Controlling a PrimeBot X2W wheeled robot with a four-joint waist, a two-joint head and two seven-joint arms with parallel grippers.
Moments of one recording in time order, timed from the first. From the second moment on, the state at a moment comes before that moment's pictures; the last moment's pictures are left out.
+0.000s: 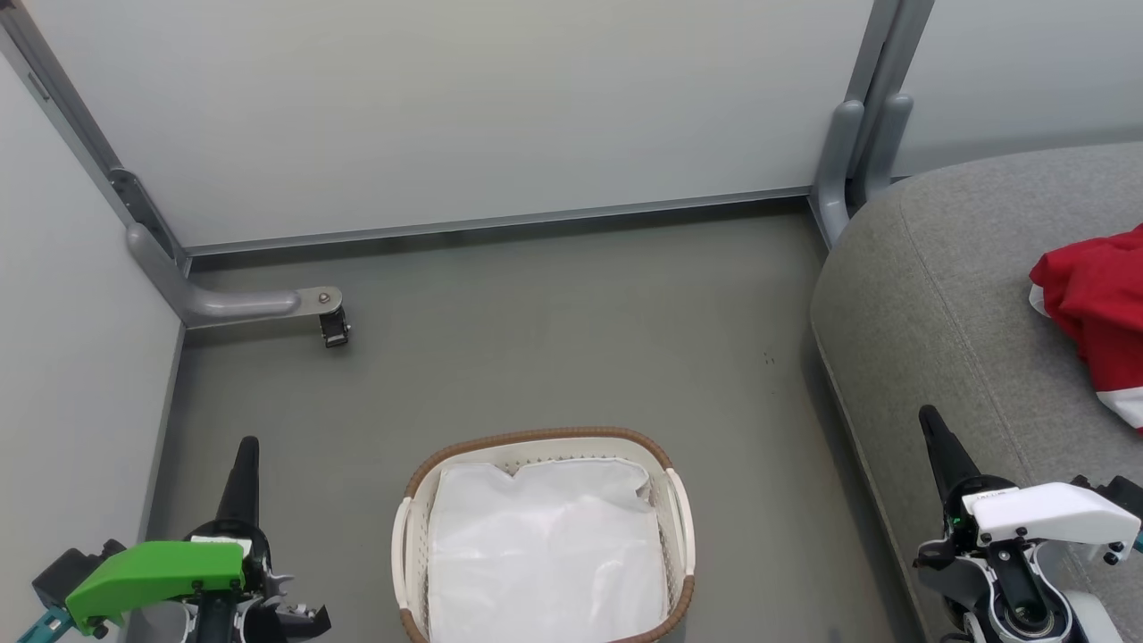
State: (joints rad) left arm -0.08 0.05 0.09 0.27 -1.43 -0.12 0.06; right arm -0.12 -0.05 -0.09 0.28 1.41 0.13 0.06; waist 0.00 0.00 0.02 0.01
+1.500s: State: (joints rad) left arm -0.10 0.05 0.11 0.24 -1.61 -0.13 0.11; right arm -0.11 -0.05 -0.11 0.25 1.61 0.13 0.12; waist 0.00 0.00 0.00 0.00
